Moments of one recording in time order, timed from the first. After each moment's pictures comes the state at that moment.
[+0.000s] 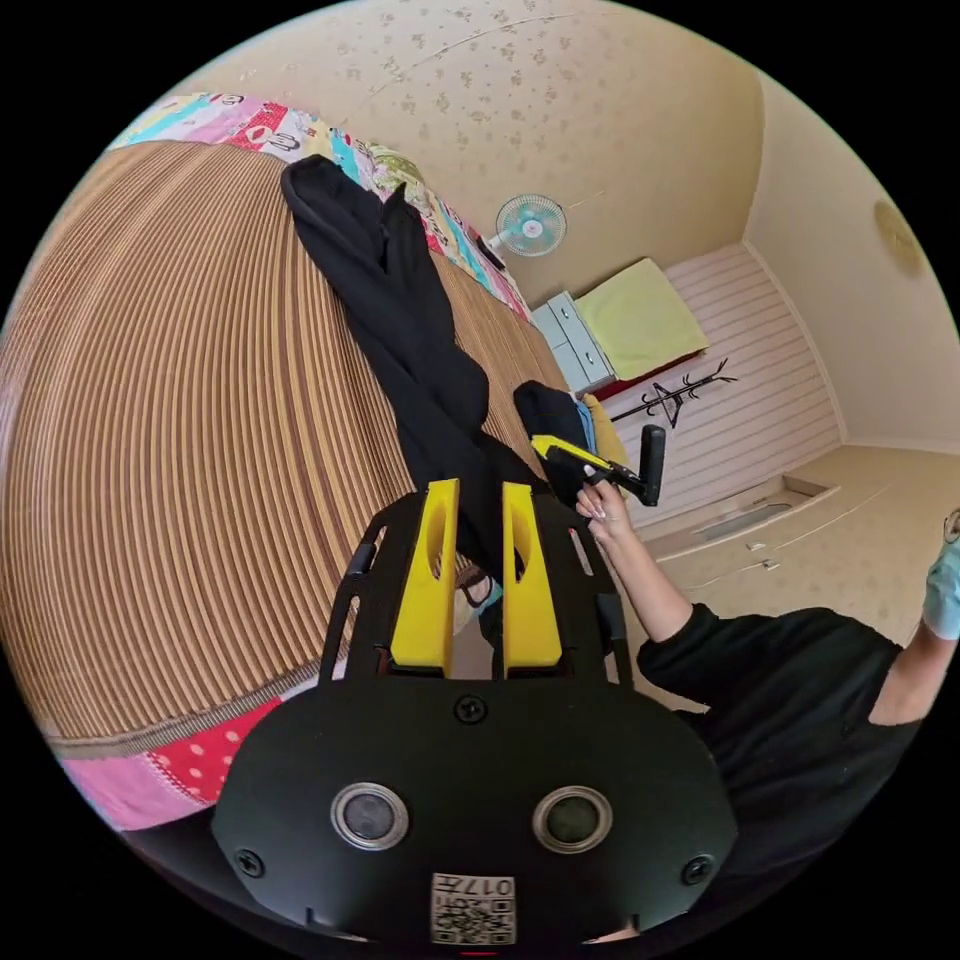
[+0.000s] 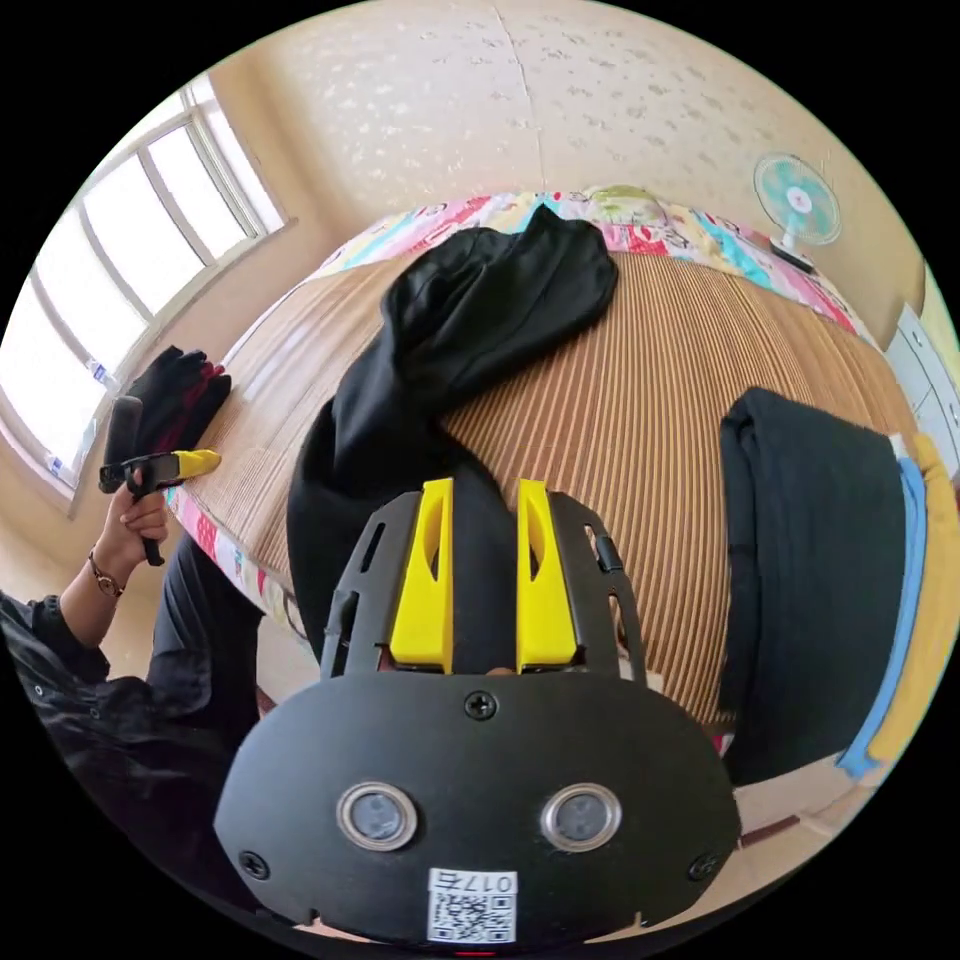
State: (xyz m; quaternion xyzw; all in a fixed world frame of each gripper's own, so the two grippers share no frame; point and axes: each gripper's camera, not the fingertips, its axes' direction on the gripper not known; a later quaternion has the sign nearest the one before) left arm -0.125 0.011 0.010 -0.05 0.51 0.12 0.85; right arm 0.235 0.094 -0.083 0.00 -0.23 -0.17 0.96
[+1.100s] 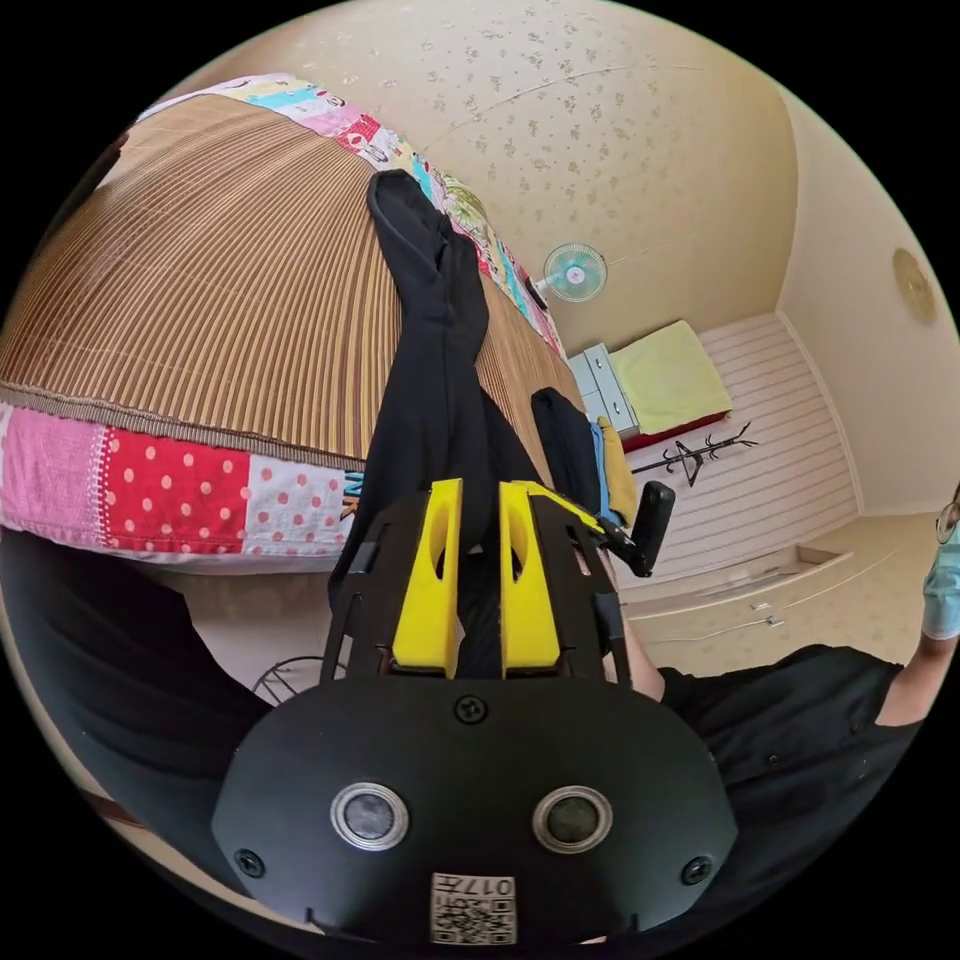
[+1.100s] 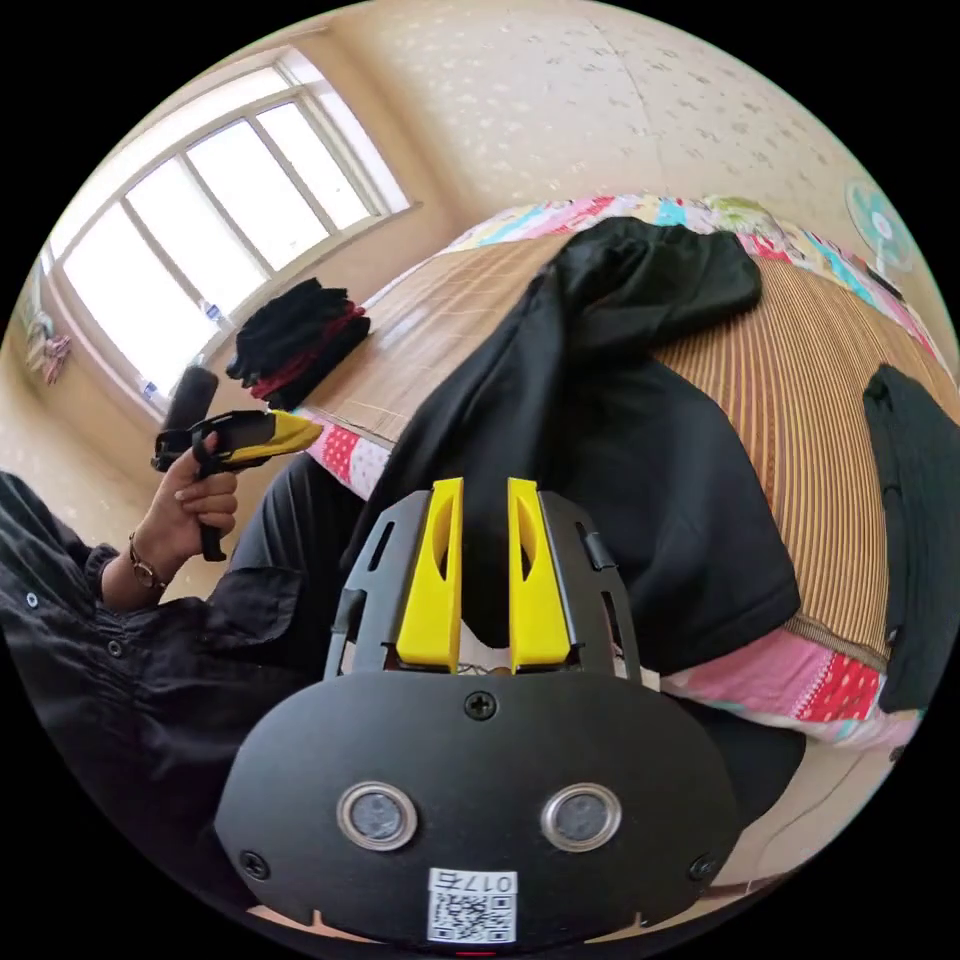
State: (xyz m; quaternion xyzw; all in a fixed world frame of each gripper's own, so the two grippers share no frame) left arm -0.134 0.118 -0.049 -0.04 0.44 0.01 0.90; right arm 0.172 0.126 -0.086 -0.03 -0.33 -0.19 0.92
